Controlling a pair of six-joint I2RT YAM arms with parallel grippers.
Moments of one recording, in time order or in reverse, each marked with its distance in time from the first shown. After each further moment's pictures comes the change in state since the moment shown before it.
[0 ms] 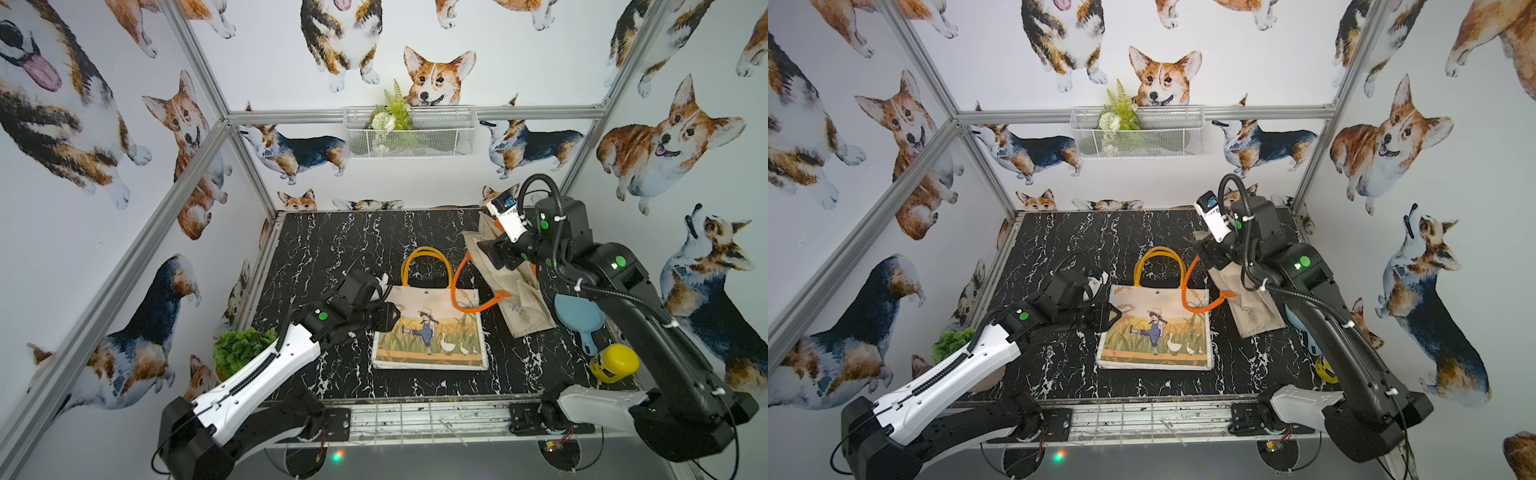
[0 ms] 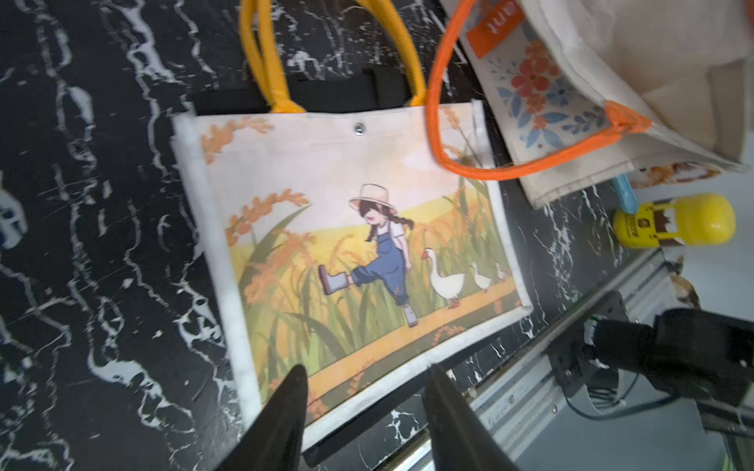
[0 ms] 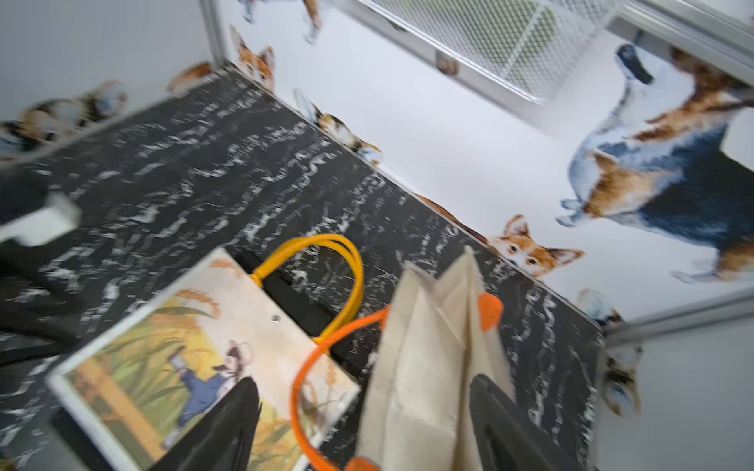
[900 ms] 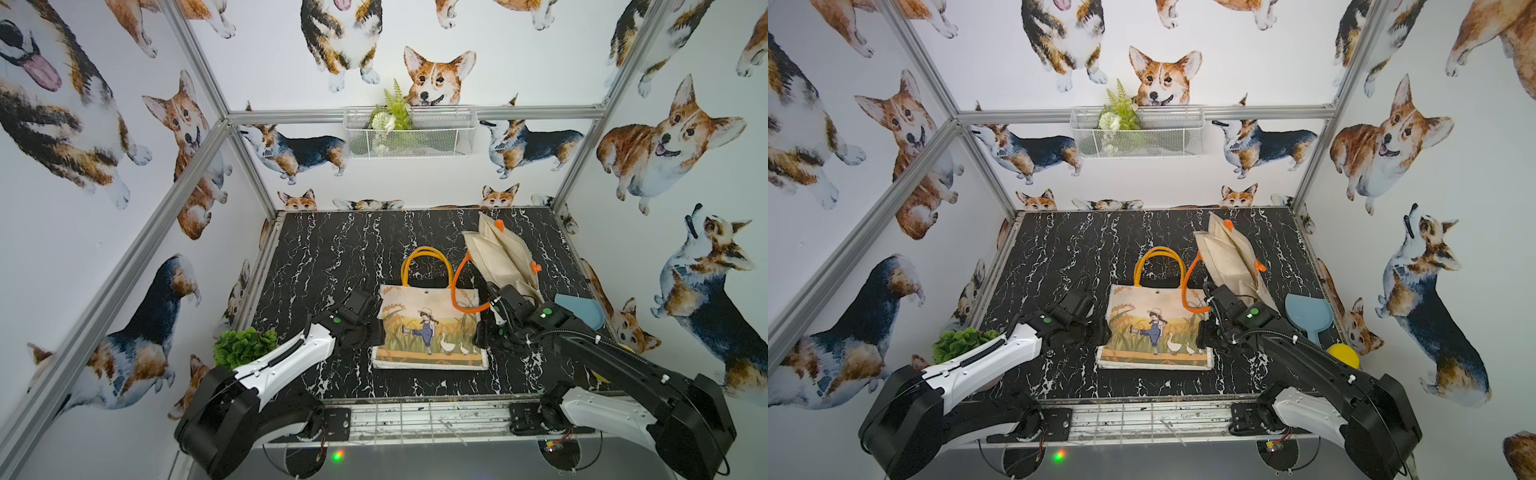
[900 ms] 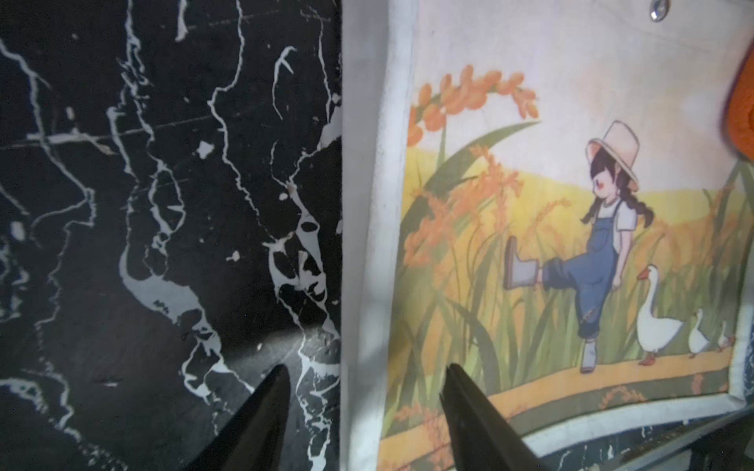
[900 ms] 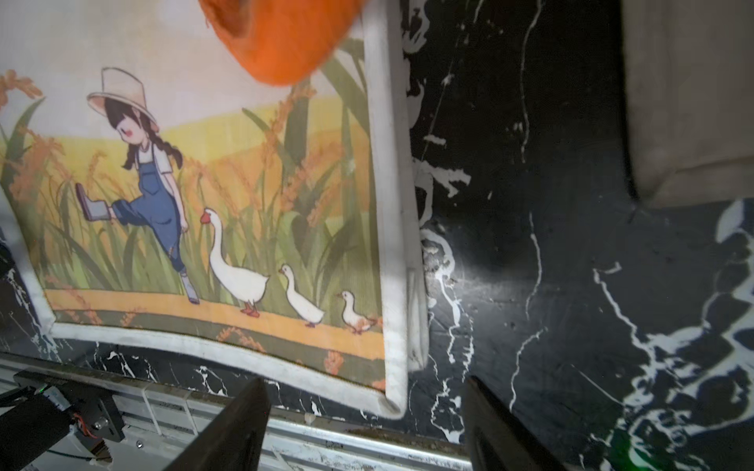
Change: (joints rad) left arm 0.070 0.163 -0.240 0.149 -0.062 -0.117; right arm 0.028 -0.052 -0.845 0.087 -0.149 0.957
